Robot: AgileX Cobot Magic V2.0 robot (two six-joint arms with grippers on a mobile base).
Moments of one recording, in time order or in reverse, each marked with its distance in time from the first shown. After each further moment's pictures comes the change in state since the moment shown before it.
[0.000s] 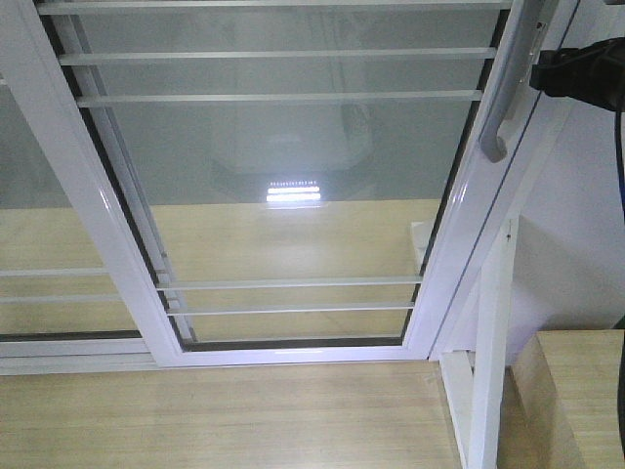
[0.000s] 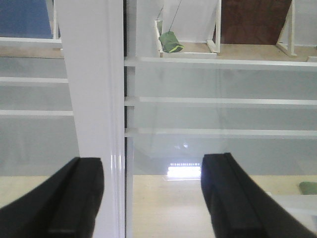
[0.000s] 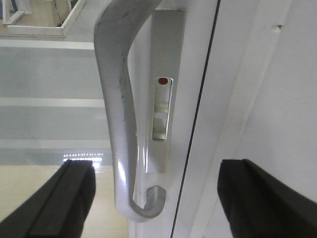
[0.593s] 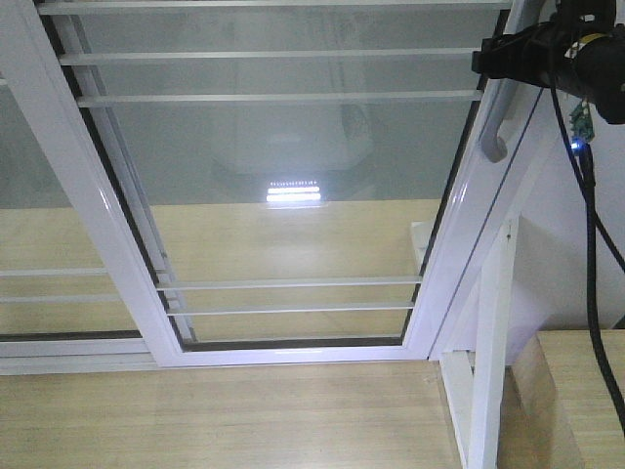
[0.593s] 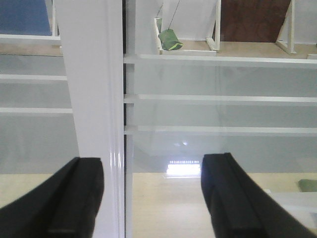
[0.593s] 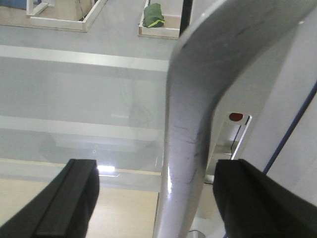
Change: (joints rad) left arm 0.000 0.000 0.000 0.000 0.008 0.000; right arm 0.081 0.228 -0.203 -0.022 -0.021 0.004
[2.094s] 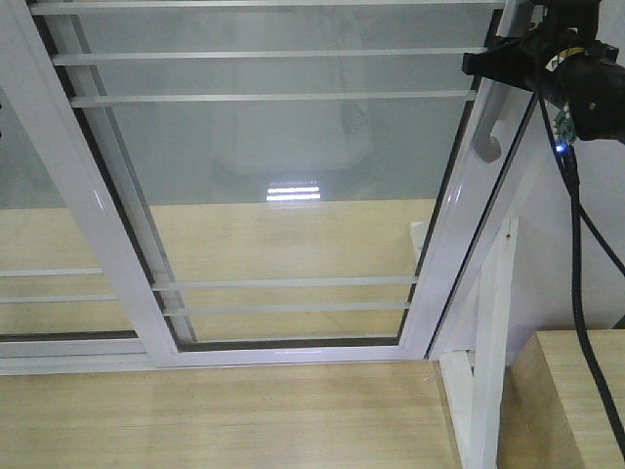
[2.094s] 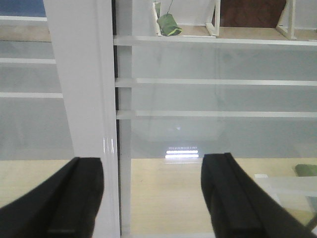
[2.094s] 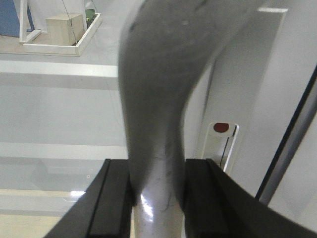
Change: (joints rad) left arm 0.000 0.000 0.000 0.000 0.053 0.000; right arm 0.024 0.088 -0.001 0.002 -0.169 0.036
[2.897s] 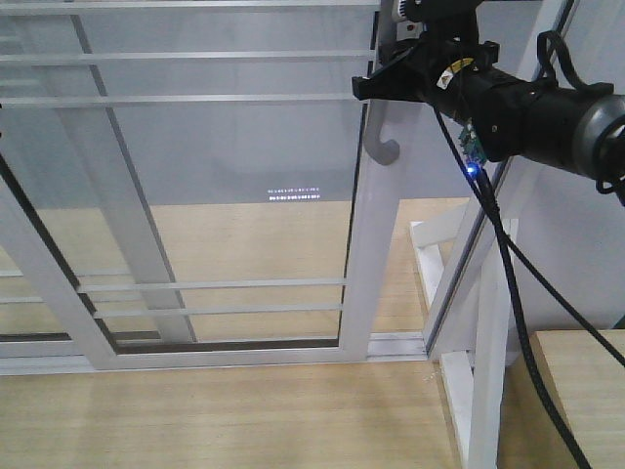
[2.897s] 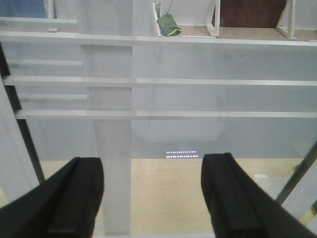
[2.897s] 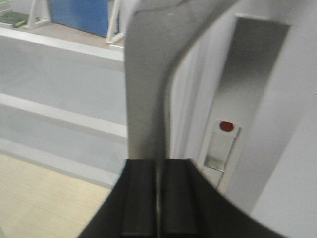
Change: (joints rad) left arm 0.000 0.000 0.000 0.000 0.000 0.000; right arm 0.257 0.007 -0.010 -0.057 -0.029 0.008
